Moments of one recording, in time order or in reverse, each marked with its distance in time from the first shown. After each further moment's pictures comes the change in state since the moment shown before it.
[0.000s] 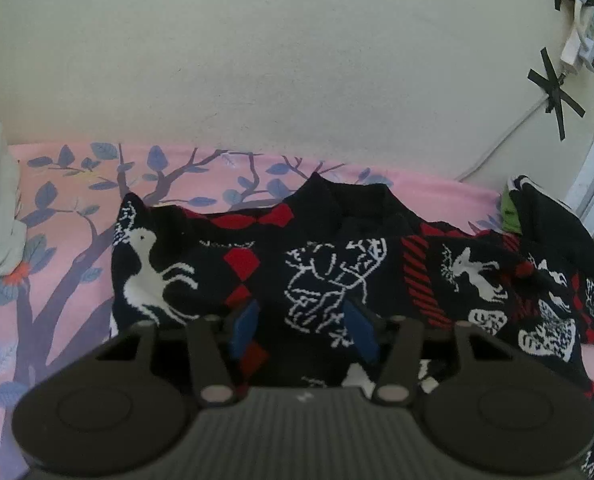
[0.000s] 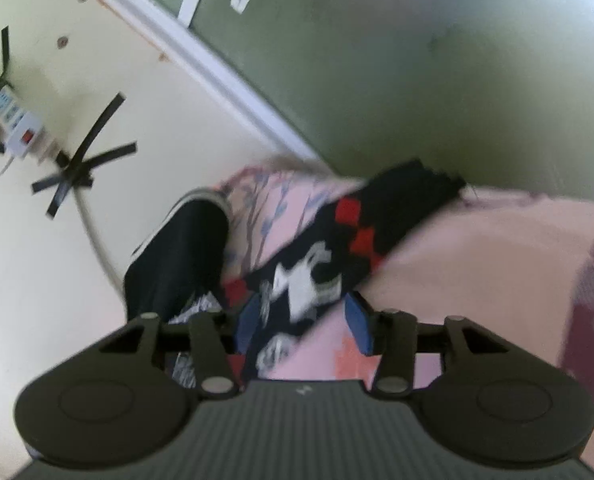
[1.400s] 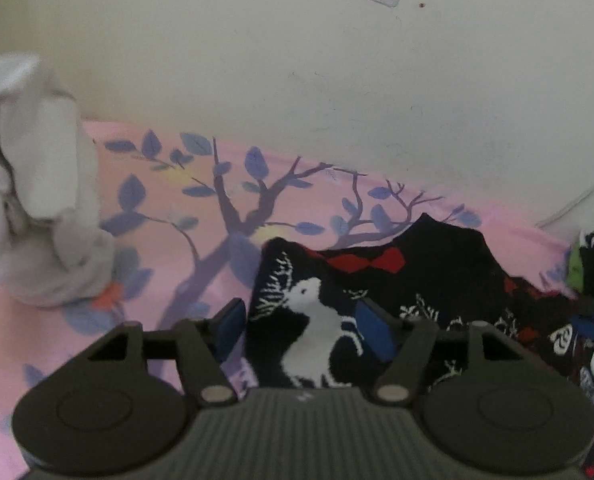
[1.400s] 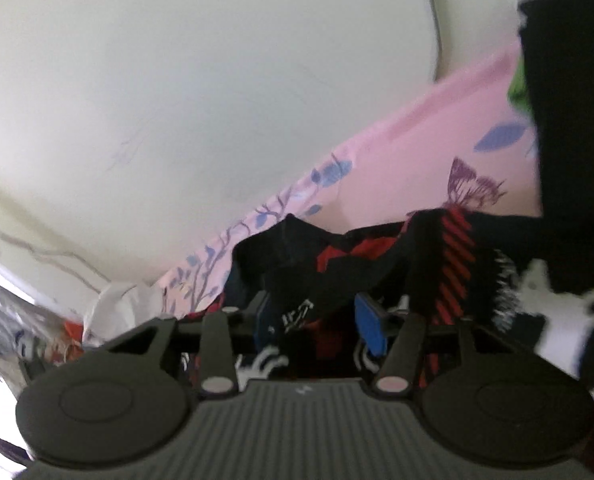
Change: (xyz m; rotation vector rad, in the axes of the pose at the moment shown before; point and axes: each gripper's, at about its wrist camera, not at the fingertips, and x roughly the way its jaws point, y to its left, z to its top) left arm 0.005 0.054 0.038 -0.157 0.089 0.165; right arm 0.188 0.286 -0.113 -0.377 0.736 0.501
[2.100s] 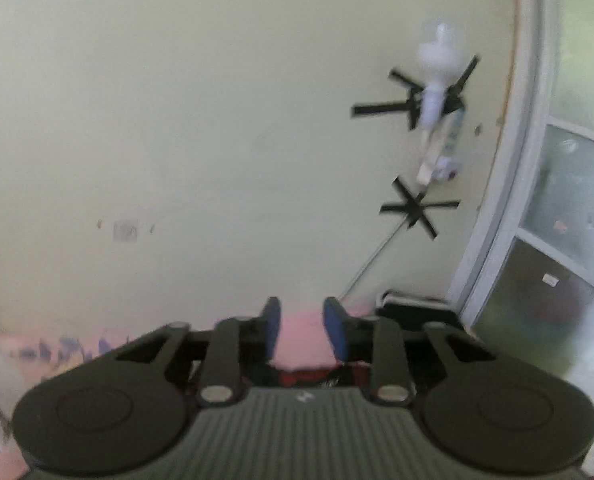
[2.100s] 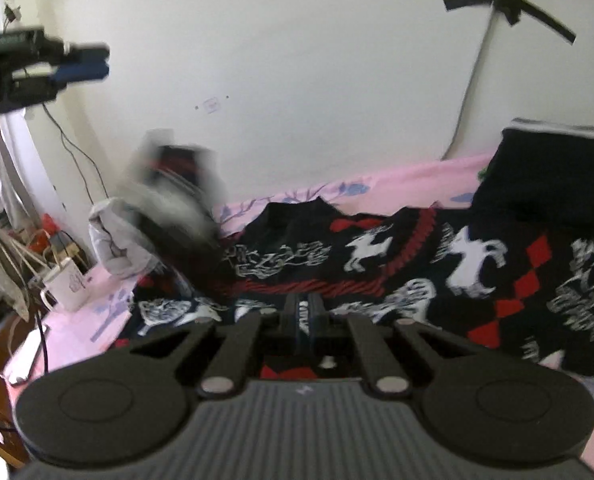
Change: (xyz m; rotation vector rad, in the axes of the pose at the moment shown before) left arm -0.214 -0.152 0.047 0.374 -0.291 -0.320; right arm -0.127 0.047 -0.140 -0.492 -0.227 -0.121
